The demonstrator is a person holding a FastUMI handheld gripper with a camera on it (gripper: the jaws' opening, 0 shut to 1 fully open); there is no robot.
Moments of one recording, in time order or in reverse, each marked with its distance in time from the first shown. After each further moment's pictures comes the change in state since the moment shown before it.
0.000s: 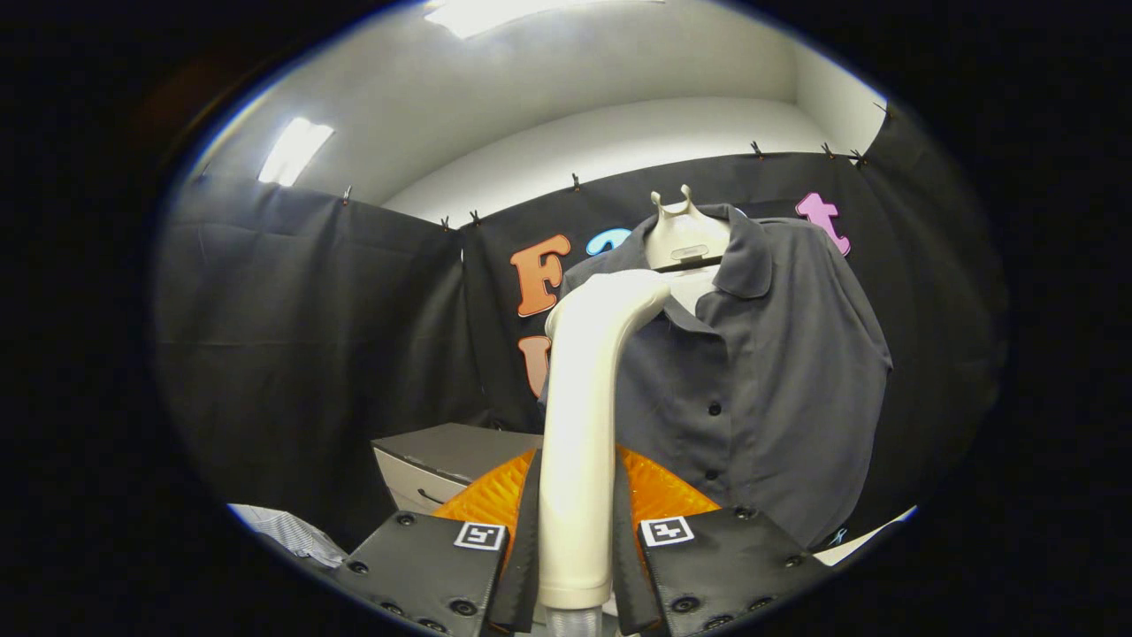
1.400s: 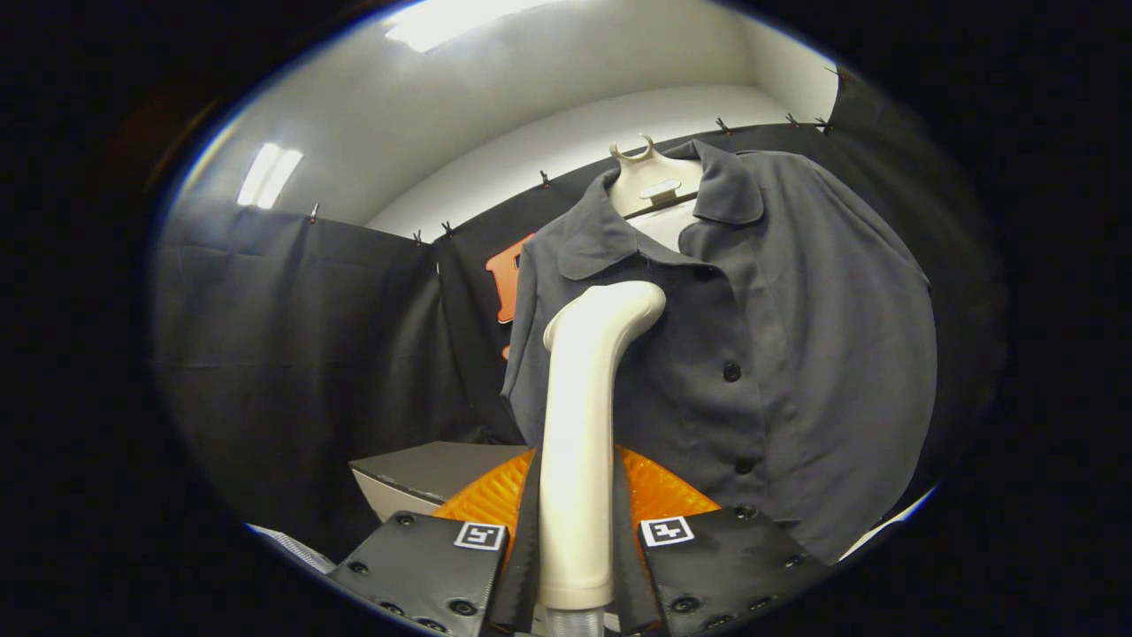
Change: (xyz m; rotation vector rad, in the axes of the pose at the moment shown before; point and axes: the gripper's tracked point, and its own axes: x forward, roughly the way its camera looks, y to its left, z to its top) arm 0.079 -0.025 -0.057 0.120 -0.051 -0.041
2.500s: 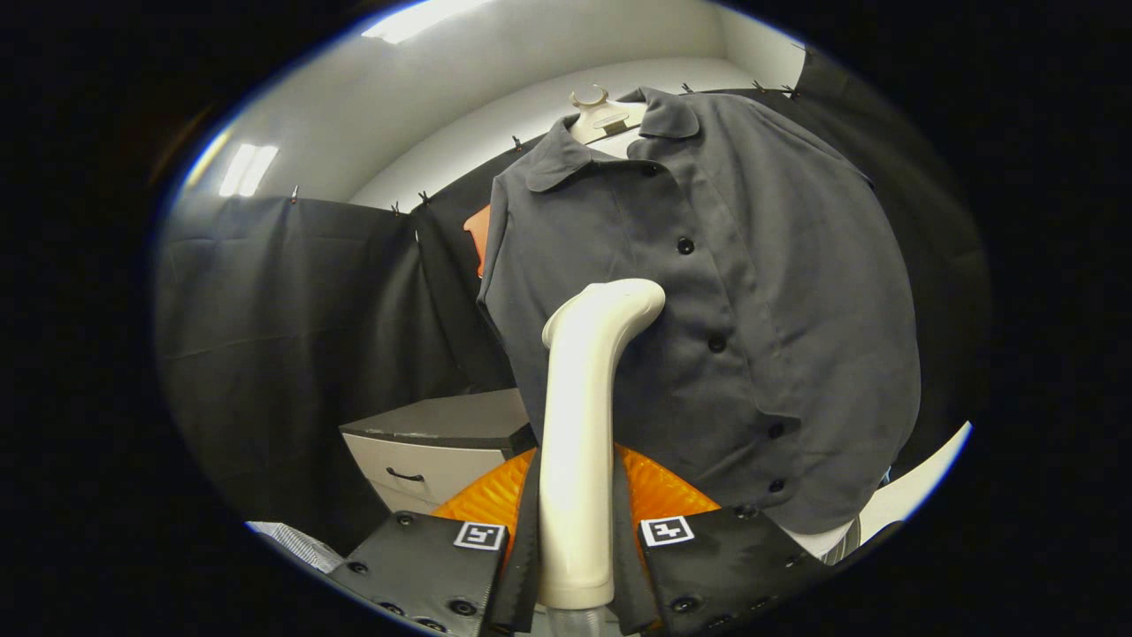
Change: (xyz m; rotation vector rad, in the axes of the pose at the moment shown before) arm -0.053 -0.013 -0.107 0.054 0.112 -0.056
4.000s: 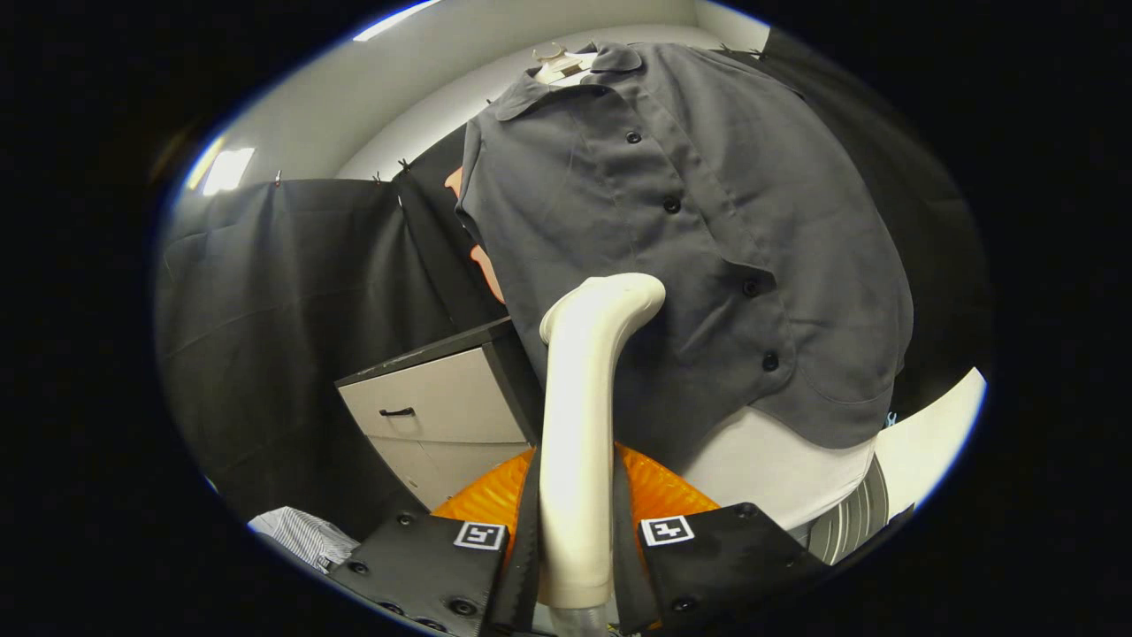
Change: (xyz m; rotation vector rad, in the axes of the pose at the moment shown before) arm -0.038 -0.017 -0.105 0.042 0.146 -0.044
